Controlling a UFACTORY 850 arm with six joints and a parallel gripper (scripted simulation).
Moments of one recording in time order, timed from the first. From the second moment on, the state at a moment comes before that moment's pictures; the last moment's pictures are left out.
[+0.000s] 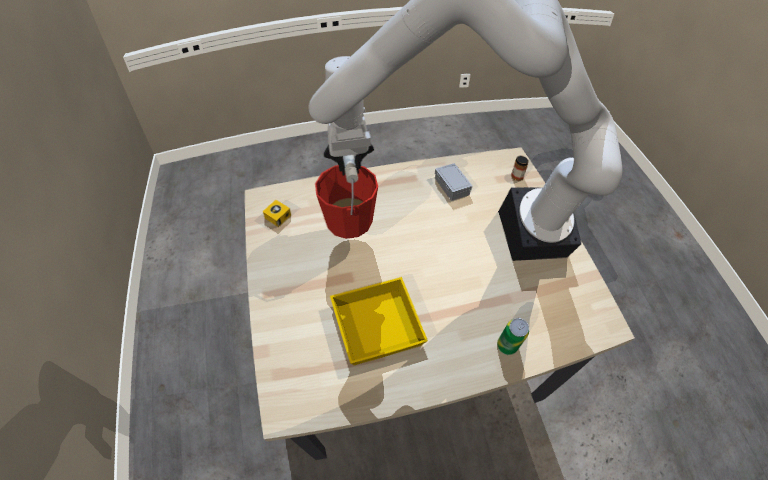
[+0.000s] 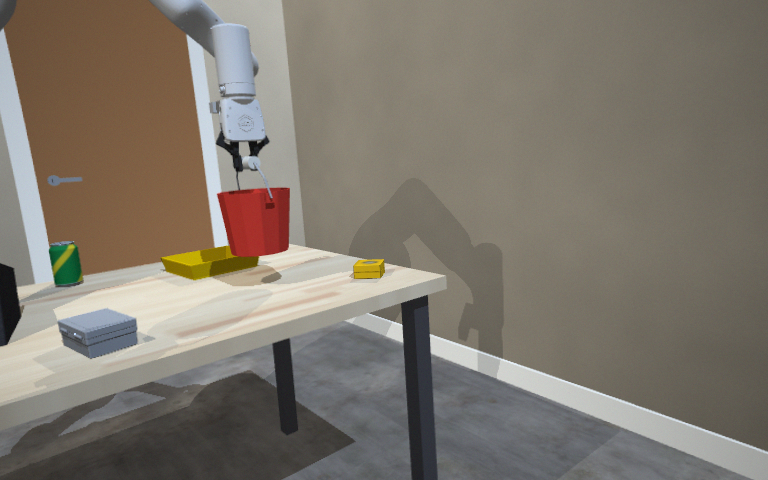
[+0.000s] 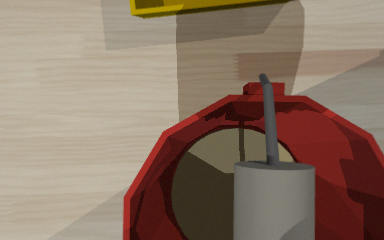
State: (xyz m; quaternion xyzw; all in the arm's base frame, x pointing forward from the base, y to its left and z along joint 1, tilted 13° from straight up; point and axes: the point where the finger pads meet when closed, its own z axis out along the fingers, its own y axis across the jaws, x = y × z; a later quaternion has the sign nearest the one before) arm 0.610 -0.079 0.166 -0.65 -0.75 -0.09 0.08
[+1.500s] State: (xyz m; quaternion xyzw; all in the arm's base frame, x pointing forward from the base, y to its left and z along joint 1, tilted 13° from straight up) arm 0.605 -0.058 0.171 -0.65 -0.75 -0.09 0.08
